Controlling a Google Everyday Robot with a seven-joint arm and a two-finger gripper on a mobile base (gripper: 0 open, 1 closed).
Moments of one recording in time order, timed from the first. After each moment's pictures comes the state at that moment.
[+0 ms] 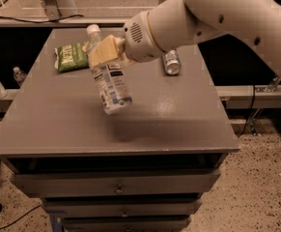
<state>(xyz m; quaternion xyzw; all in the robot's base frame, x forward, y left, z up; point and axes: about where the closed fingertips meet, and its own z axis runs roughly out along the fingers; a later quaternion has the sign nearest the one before) 0.536 0.081 0.961 -0.84 -0.27 -0.26 0.40</state>
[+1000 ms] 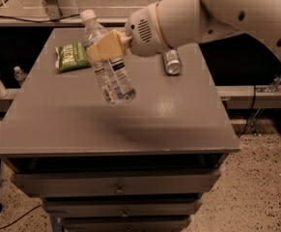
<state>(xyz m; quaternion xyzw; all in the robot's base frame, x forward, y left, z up) 0.522 0.075 0.991 -0.78 -0.36 -0.33 0.39</state>
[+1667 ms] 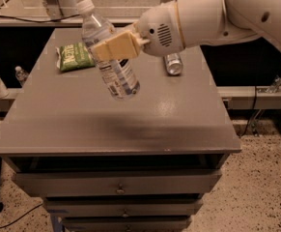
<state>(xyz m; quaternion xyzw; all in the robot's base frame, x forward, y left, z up) 0.505 0.064 1.012 -0.68 -0.47 -0.39 0.41</state>
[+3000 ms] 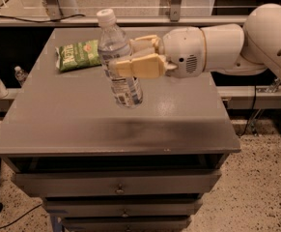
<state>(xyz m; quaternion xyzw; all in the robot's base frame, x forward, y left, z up) 0.480 0.029 1.001 -0.55 -0.51 -0.46 0.48</state>
